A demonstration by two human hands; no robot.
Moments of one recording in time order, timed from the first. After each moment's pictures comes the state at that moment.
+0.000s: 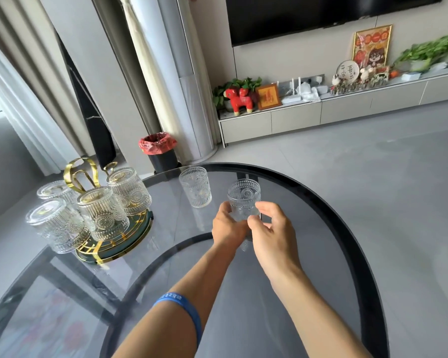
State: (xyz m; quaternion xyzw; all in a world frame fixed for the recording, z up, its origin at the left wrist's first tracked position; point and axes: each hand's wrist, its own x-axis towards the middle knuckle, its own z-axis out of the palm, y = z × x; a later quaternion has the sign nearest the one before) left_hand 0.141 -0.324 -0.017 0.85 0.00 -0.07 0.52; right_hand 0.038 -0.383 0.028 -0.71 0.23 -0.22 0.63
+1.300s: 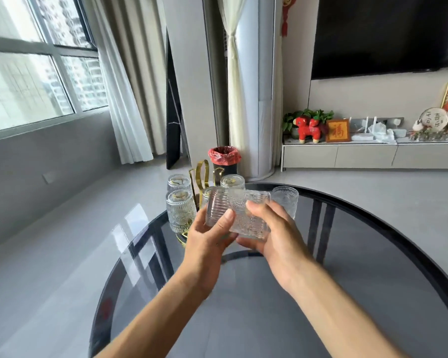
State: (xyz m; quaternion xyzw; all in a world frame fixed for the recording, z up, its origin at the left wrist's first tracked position) left_hand 0.069 -0.078 0.086 0.54 -0.08 0.00 0.84; right_hand 0.059 -0.214 0.104 -0.52 0.01 -0.01 0.85
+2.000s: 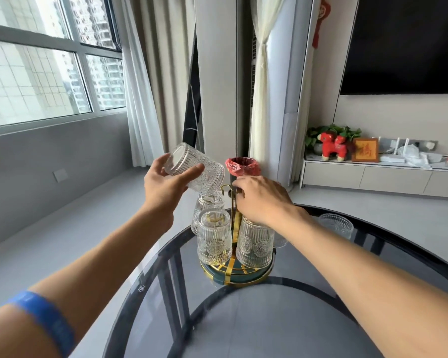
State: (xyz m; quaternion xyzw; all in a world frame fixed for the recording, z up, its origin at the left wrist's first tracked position) left_hand 0.237 0.064 0.151 0.63 0.02 0.23 0.74; right_hand 0.231 -0.123 0.154 -0.96 -0.15 -0.17 0.14
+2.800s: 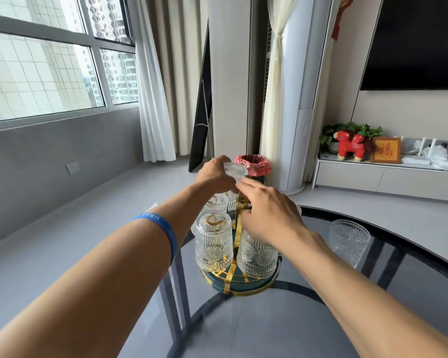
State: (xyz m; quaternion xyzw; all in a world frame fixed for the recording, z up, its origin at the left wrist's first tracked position) left_hand 0.344 0.005 0.140 0.93 0.00 0.12 0.35; right_hand 0.227 -0.129 0.136 -0.95 -0.17 -0.17 0.21
